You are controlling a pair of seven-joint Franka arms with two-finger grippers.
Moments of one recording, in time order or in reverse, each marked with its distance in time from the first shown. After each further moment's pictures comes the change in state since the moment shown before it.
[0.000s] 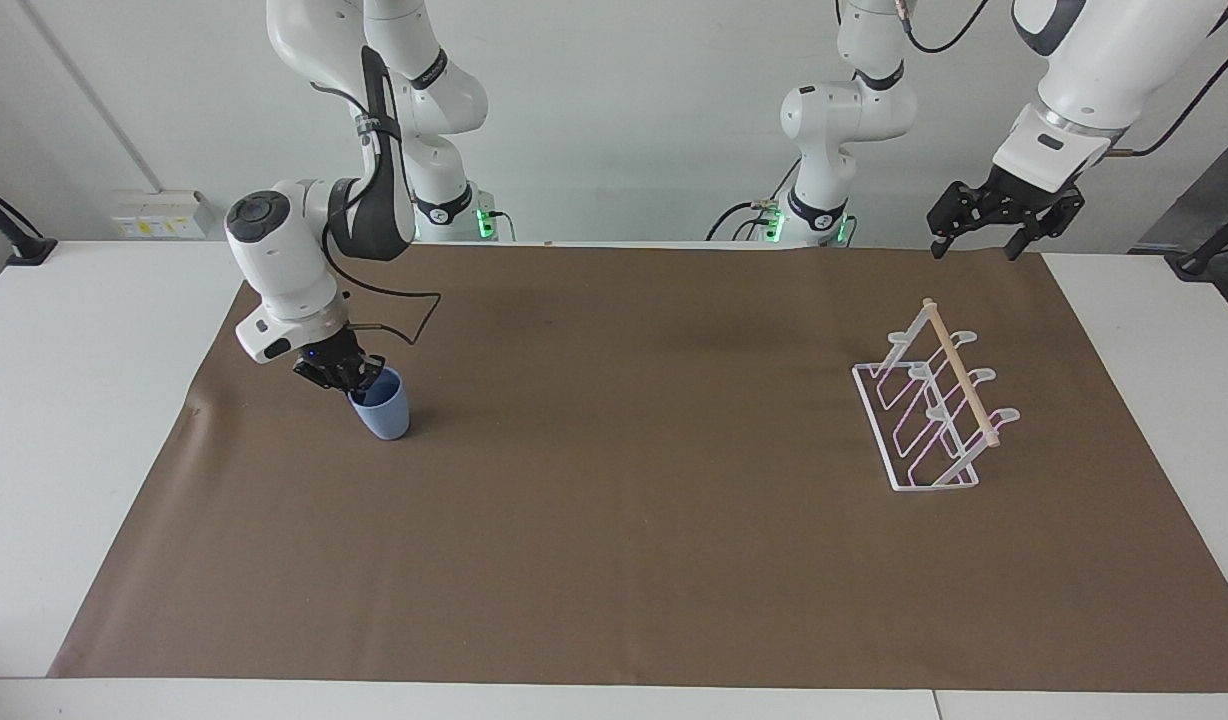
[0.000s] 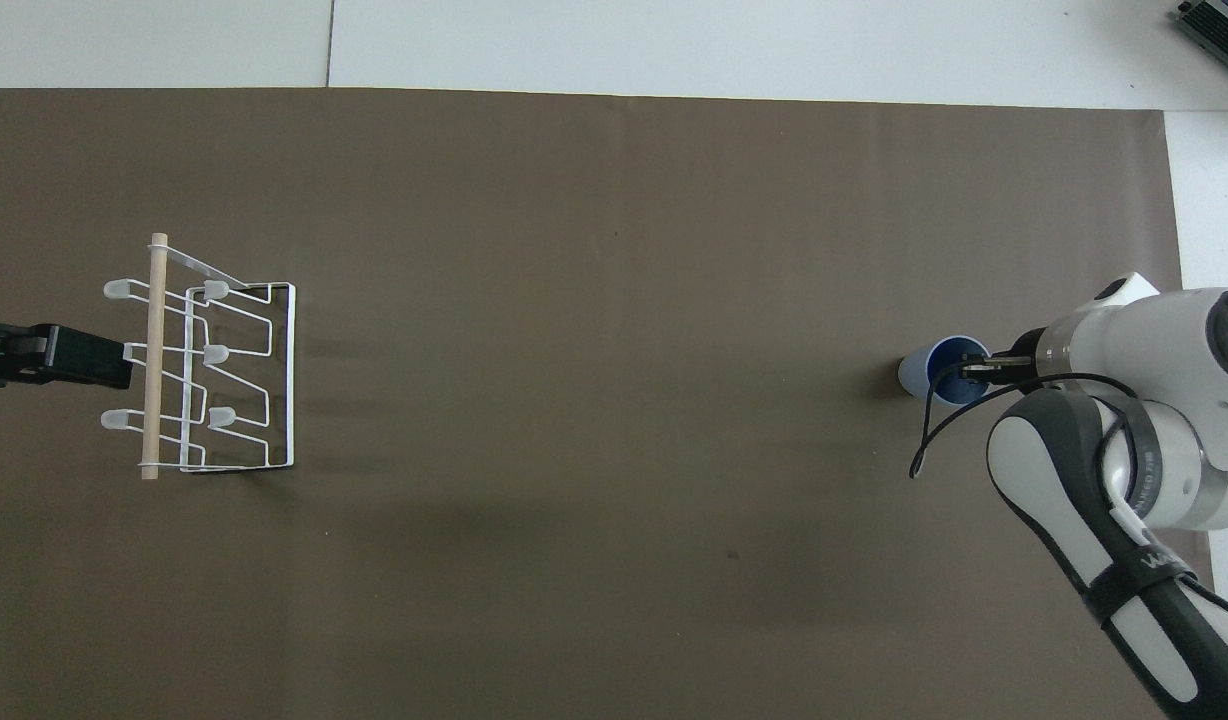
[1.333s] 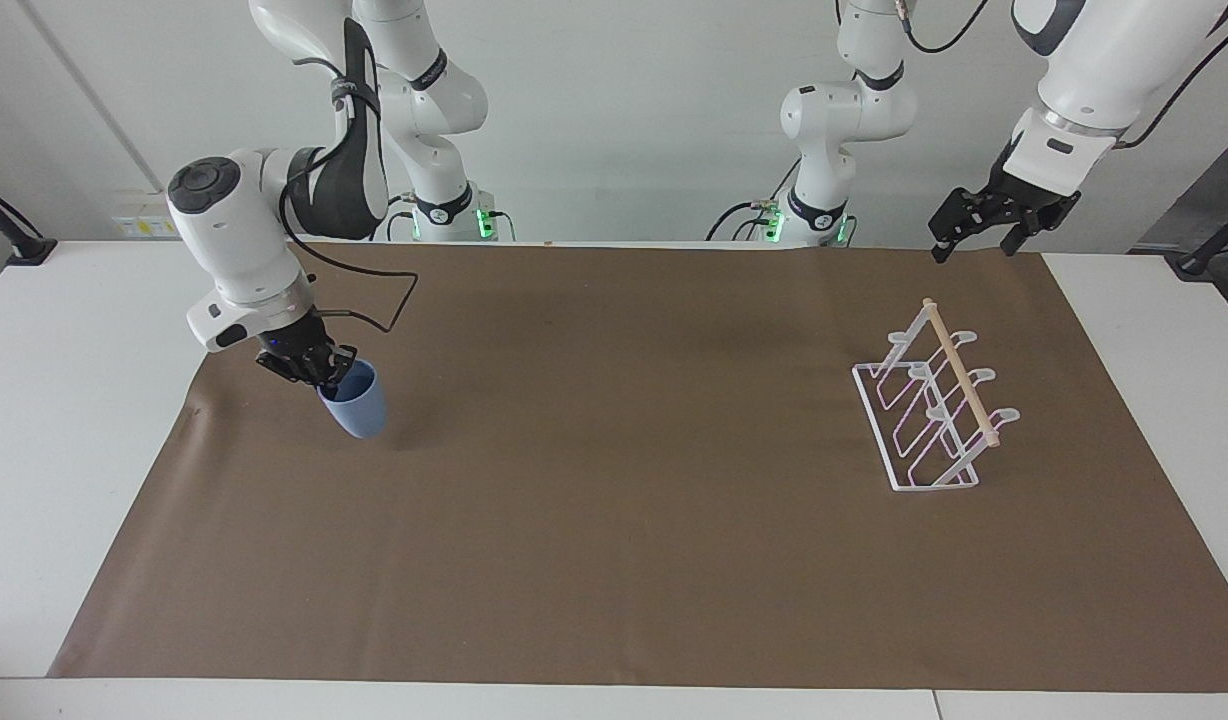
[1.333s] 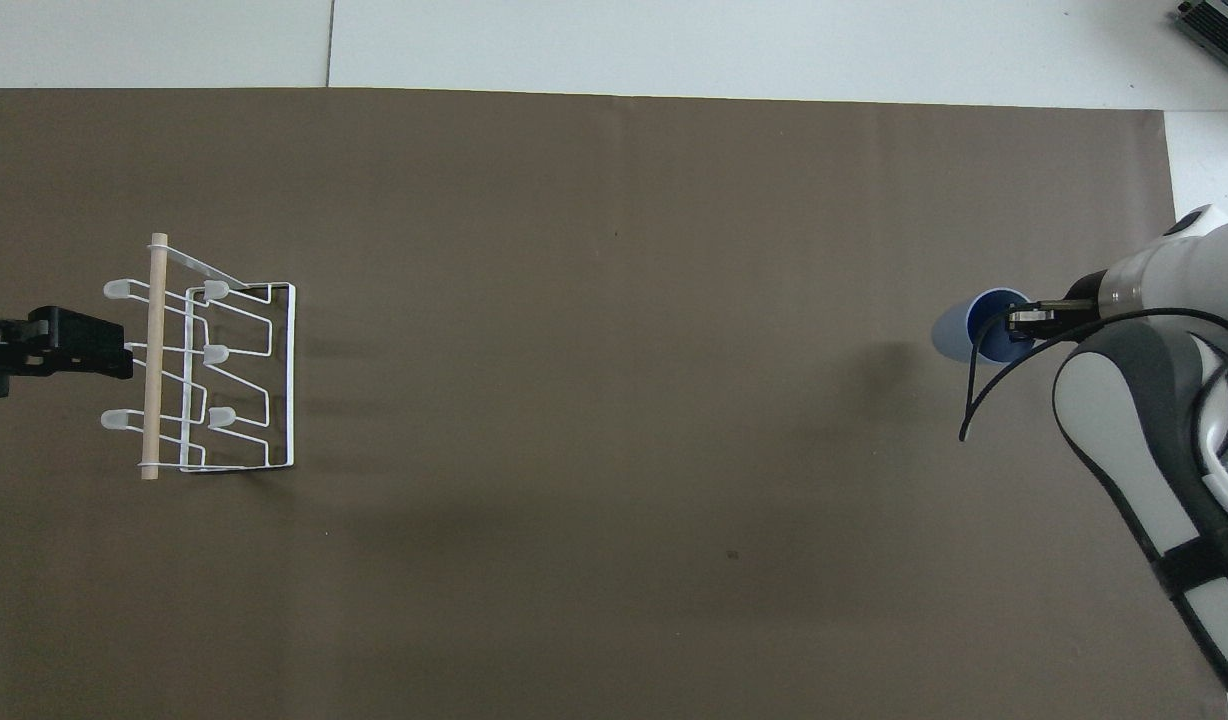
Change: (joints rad) left arm -0.001 0.000 0.000 0.000 -0.005 0.001 -0.205; right arm -0.019 0.017 -0.002 0.253 0.000 -0.241 -0.006
